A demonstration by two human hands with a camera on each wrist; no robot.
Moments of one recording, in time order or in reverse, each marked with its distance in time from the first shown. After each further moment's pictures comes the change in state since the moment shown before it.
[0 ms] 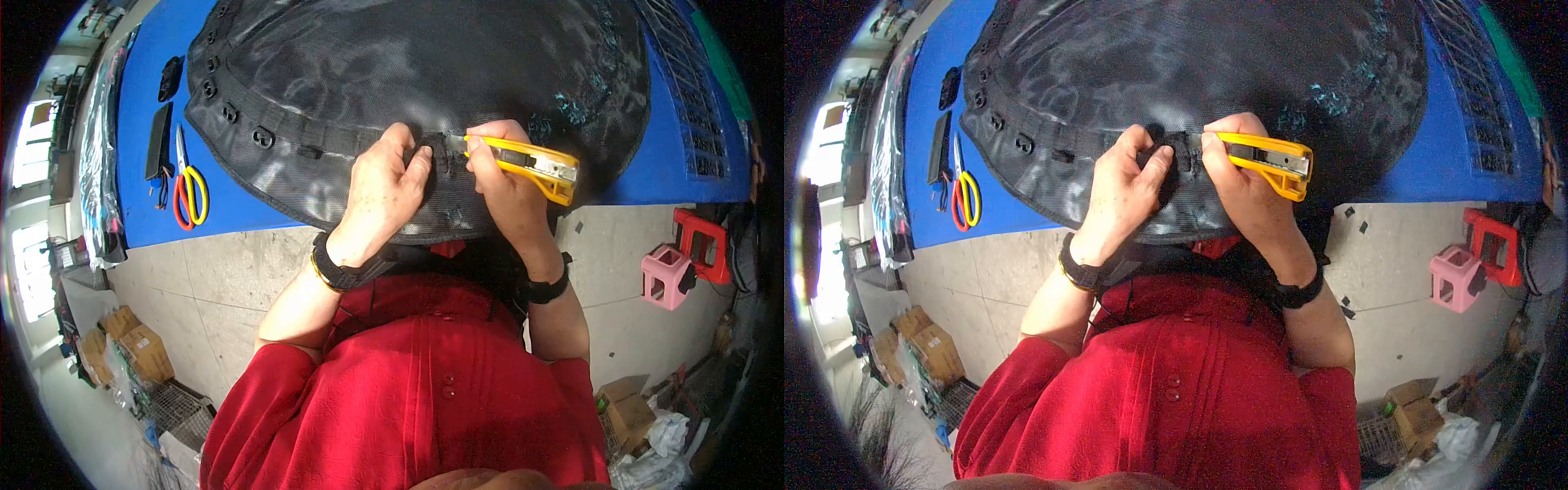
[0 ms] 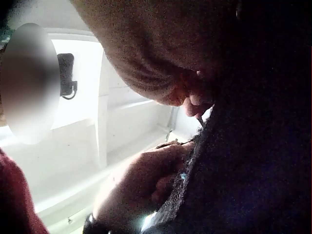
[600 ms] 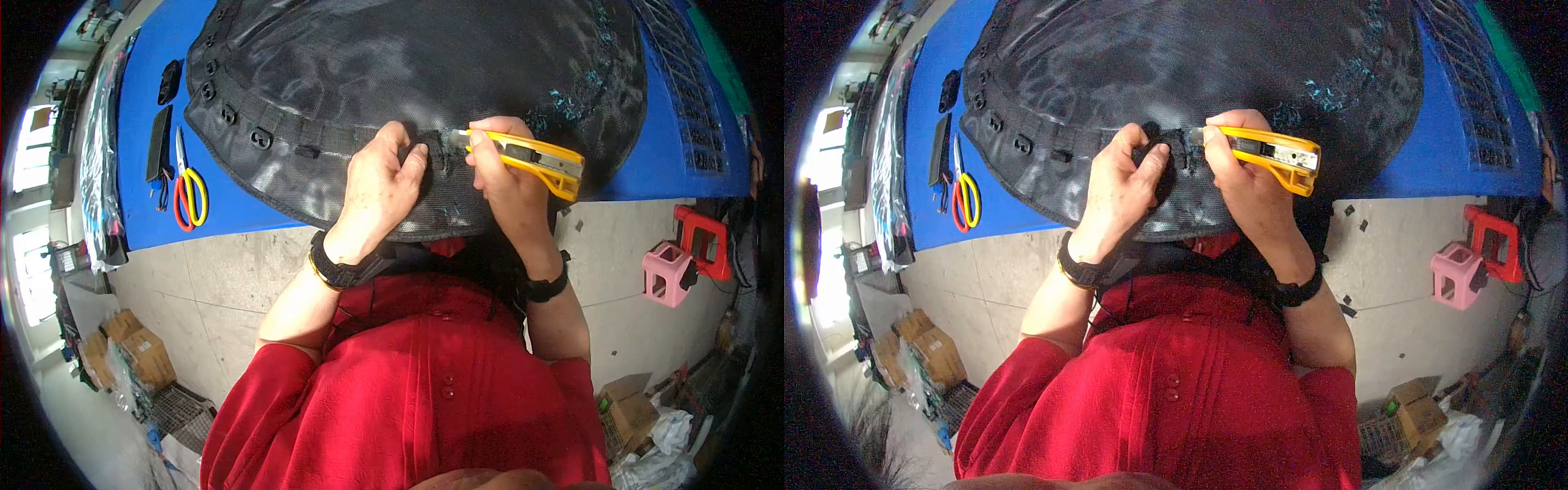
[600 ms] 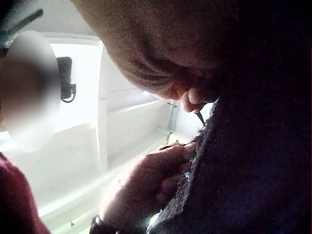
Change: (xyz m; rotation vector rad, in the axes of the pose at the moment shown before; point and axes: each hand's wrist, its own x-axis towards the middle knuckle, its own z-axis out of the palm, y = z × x) left_hand -0.001 0.004 -0.001 -0.004 0.003 -0.031; right_hand -0.005 -0.016 -0.002 0.210 0.047 0.197
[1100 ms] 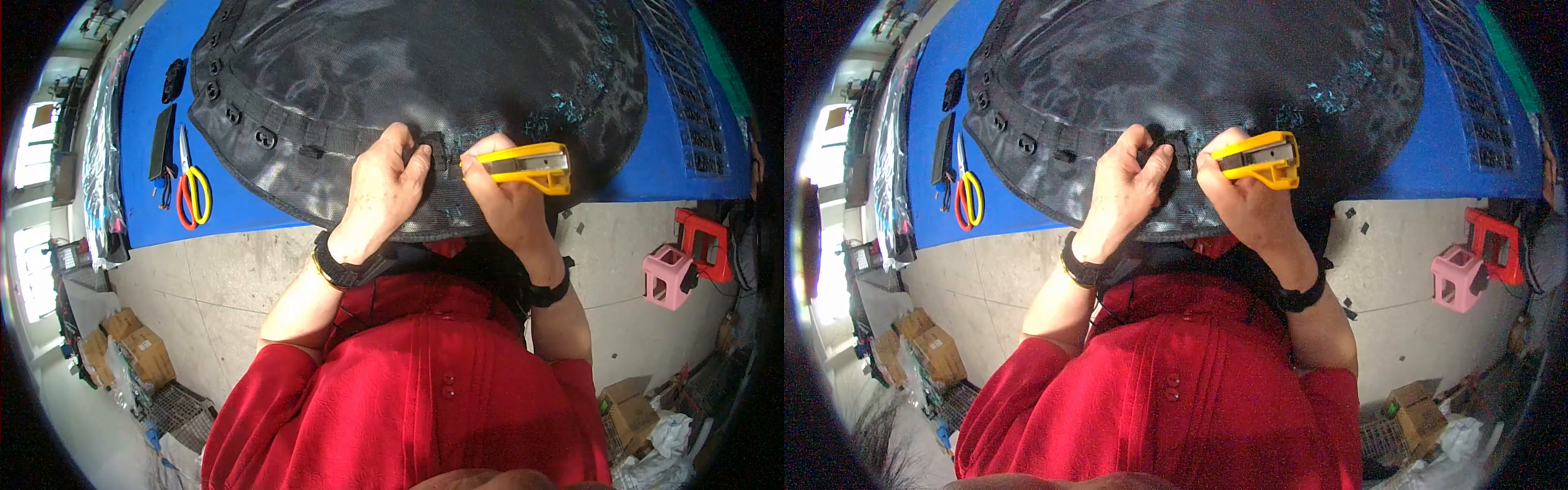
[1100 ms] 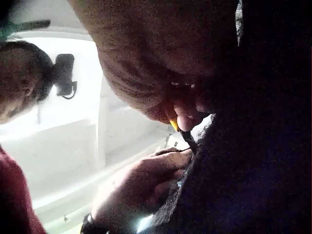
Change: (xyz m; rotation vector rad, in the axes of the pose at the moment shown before) left_hand -0.001 -0.005 0.002 -0.014 0.018 0.063; right_hand -0.004 0.007 -0.010 -0.327 -0.167 -0.276
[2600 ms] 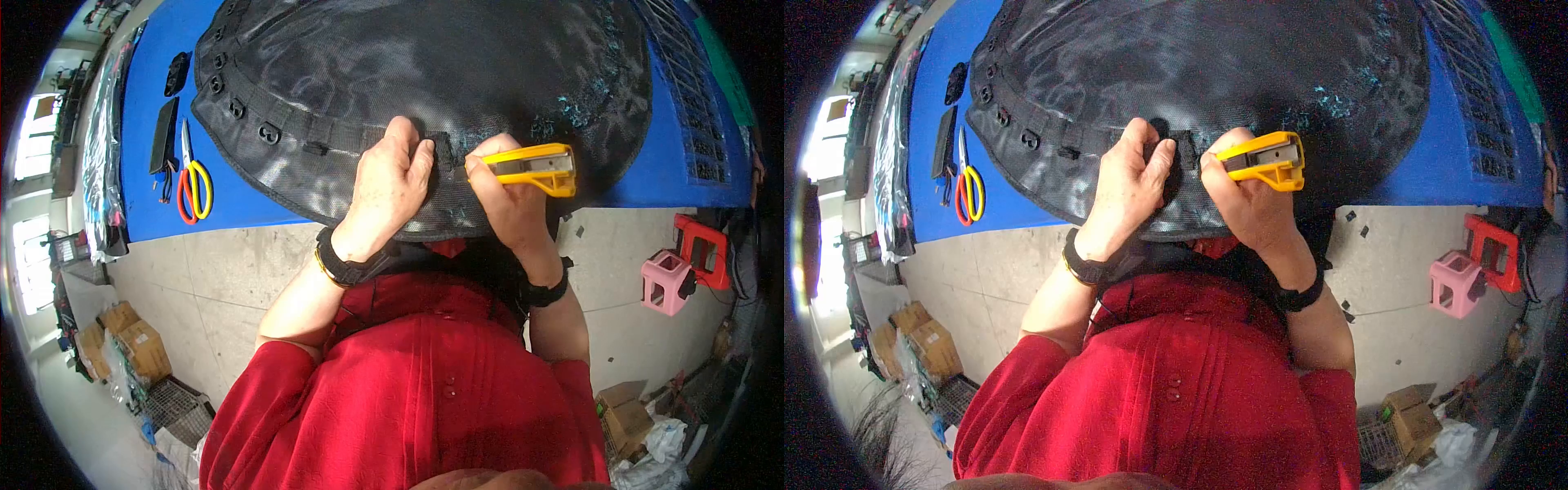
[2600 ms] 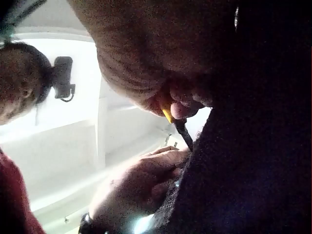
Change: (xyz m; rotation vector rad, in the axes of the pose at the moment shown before) left_hand 0.002 -0.001 0.000 0.043 0.035 0.081; right_hand 0.002 0.003 0.005 0.049 0.038 -0.061
